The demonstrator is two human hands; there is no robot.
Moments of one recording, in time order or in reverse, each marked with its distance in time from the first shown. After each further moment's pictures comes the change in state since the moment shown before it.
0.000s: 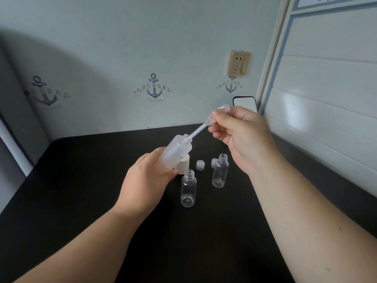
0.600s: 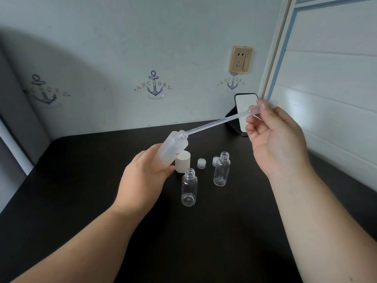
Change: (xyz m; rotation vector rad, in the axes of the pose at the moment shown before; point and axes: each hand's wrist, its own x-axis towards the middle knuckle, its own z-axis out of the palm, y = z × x) left_hand 0.003 -0.009 0.001 0.042 0.061 -0.035; right_hand -0.003 0.003 -0.044 0.332 0.165 -0.123
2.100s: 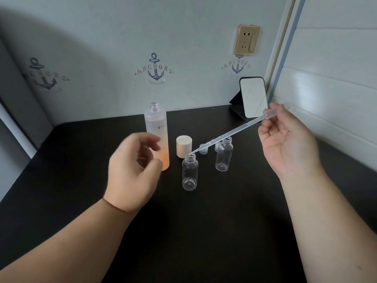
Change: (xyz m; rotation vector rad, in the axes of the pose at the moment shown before) left_hand -0.032 0.019 -0.021 -0.252 0.137 0.114; right_hand 0.001 0.018 -0.054 0.138 0.039 0.118
